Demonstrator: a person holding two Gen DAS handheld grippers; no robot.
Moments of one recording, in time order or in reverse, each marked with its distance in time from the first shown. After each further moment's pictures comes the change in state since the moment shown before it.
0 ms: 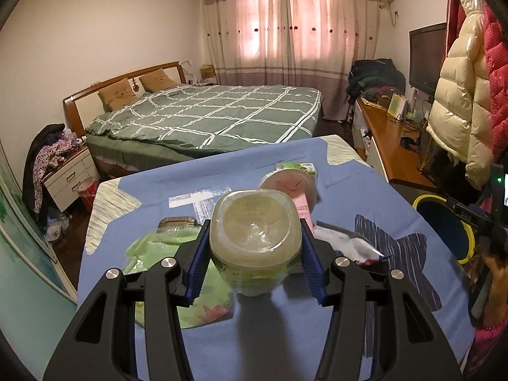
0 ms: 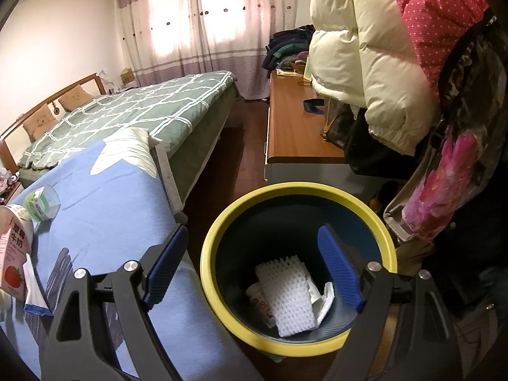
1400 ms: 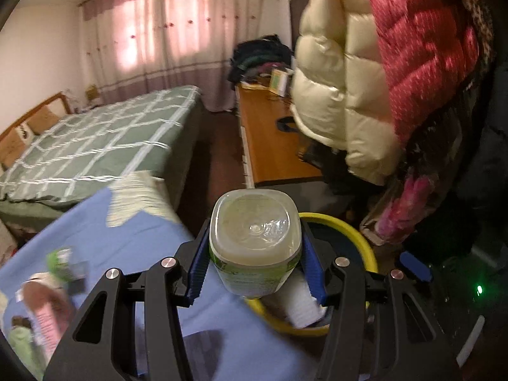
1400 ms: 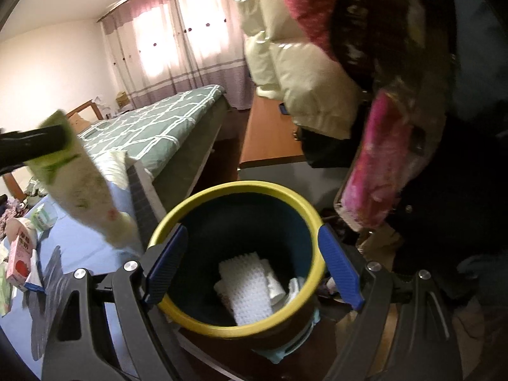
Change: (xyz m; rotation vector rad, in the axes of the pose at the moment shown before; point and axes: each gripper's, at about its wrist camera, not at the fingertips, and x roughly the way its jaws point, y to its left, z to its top) left arm 0.065 -0.346 0.081 0.286 0.049 -0.428; right arm -0.029 -0.114 -0.017 0.114 -0.045 0.037
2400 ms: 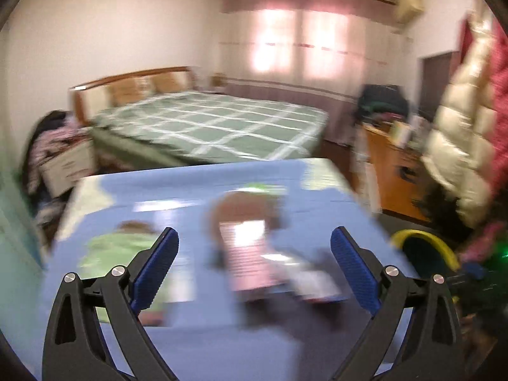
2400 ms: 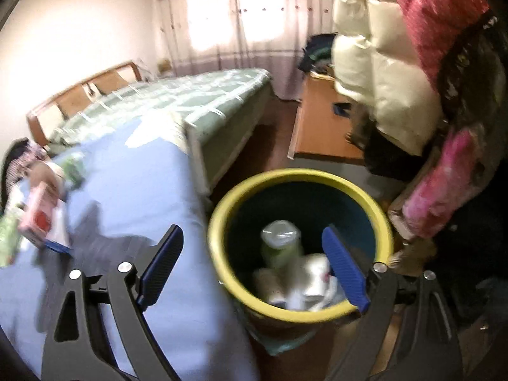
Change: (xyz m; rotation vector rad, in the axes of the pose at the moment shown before) left arm -0.164 0.219 -0.153 -0.413 -0.139 0.493; right arm -0.003 0.098 -0.014 -0.206 0.063 0.150
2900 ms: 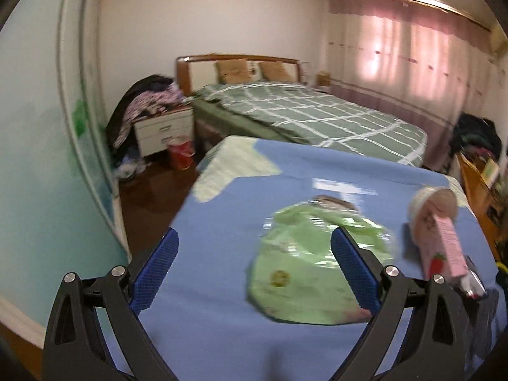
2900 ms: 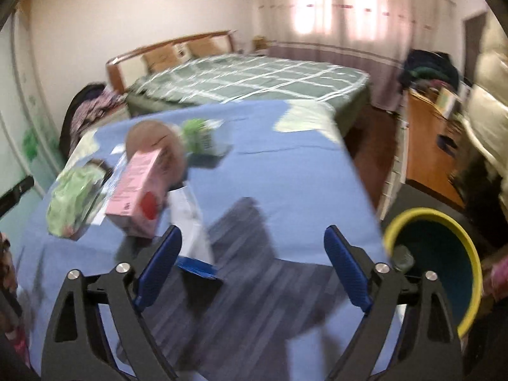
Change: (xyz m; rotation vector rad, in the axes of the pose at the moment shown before) left arm 0.009 0.190 -0.049 -0.244 0.028 0.369; right arm 0.026 0.168 0.004 -0.319 0.105 0.297
